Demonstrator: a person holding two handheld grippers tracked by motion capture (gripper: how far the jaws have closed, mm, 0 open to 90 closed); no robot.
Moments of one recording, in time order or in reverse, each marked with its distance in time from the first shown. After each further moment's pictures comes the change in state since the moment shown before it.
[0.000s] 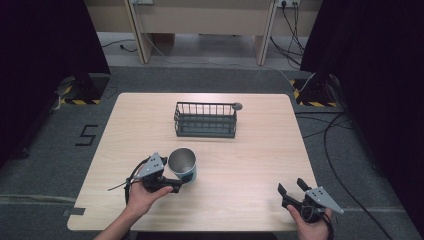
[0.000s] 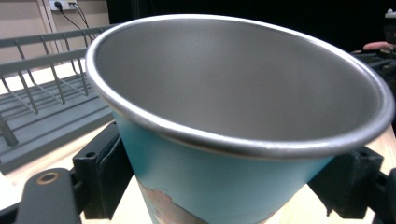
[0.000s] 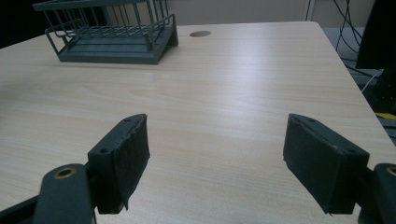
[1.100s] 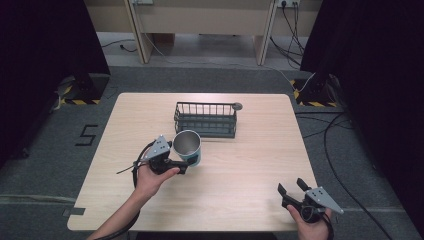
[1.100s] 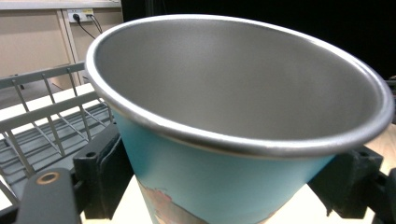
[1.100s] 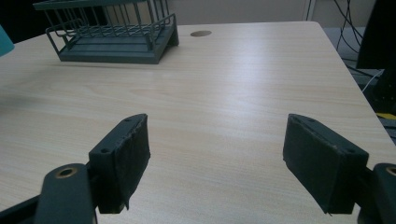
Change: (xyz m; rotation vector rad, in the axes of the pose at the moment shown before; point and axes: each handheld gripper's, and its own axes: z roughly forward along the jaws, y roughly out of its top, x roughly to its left) left arm 0.026 0.028 0.028 -0.022 0.051 0.006; right arm 0.000 0.000 0.000 -0.001 0.003 -0.003
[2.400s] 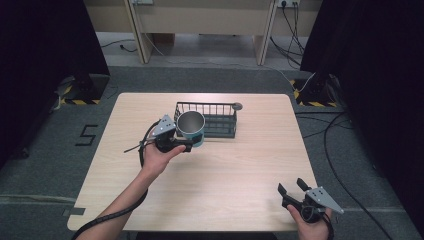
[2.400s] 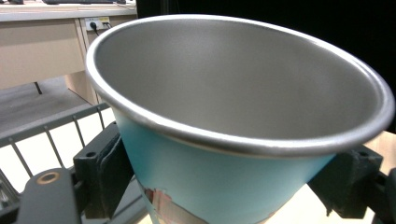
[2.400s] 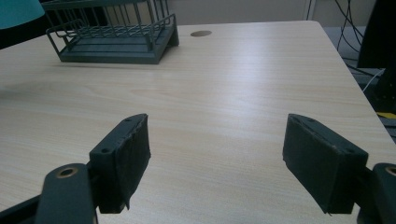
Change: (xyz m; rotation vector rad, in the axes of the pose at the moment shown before) left arm 0.031 0.041 0.032 -0.008 0.049 -0.001; right arm 0.000 0.000 0.000 0.001 0.001 0.004
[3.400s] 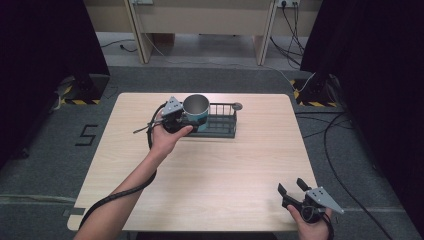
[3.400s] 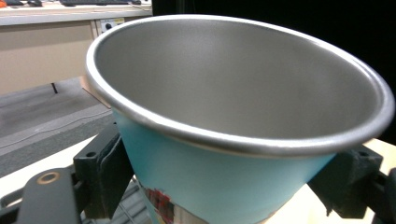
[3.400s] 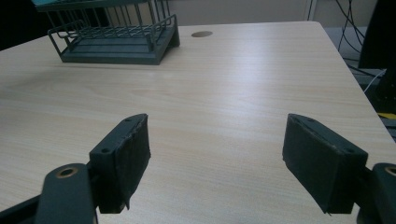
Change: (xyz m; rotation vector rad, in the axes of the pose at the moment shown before) left arm 0.028 0.032 0.040 0.007 0.057 -0.012; right arm 0.000 0.000 0.000 -0.003 0.004 -0.001
